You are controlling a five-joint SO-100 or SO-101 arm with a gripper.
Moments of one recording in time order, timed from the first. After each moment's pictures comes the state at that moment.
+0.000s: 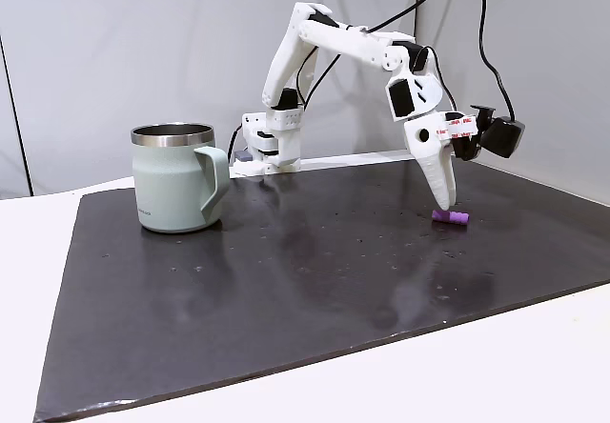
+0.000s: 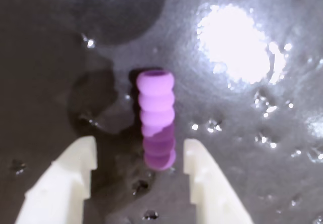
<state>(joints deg) -24.8 63.8 73.2 52.9 -108.7</state>
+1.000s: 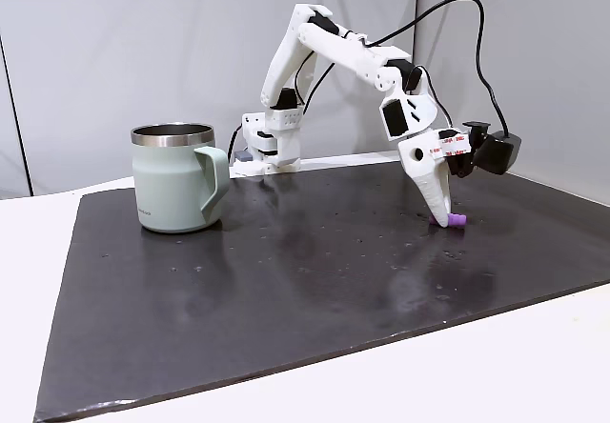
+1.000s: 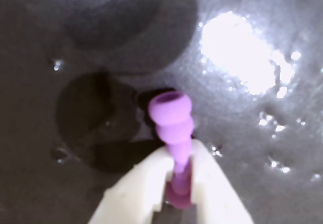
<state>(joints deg) -22.8 60.9 79.5 43.0 -105.5</state>
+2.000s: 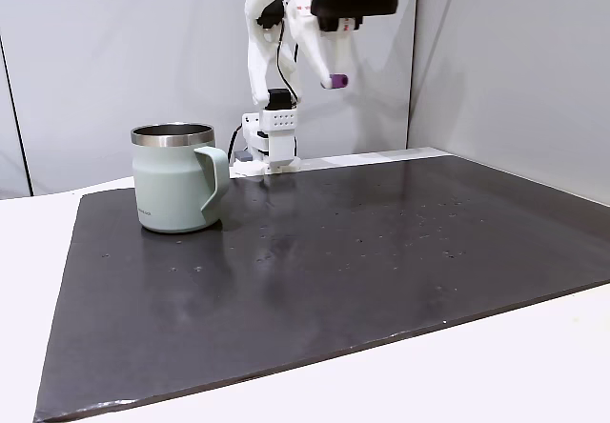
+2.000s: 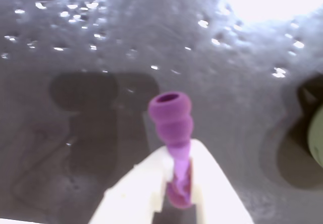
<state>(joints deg) -4.9 114.9 84.3 89.3 -90.0</state>
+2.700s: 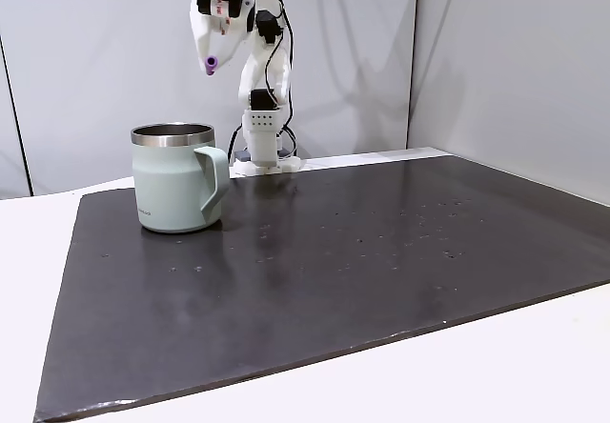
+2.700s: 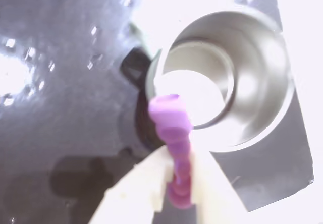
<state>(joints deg) 30.7 132.6 100.1 78.0 -106.2</state>
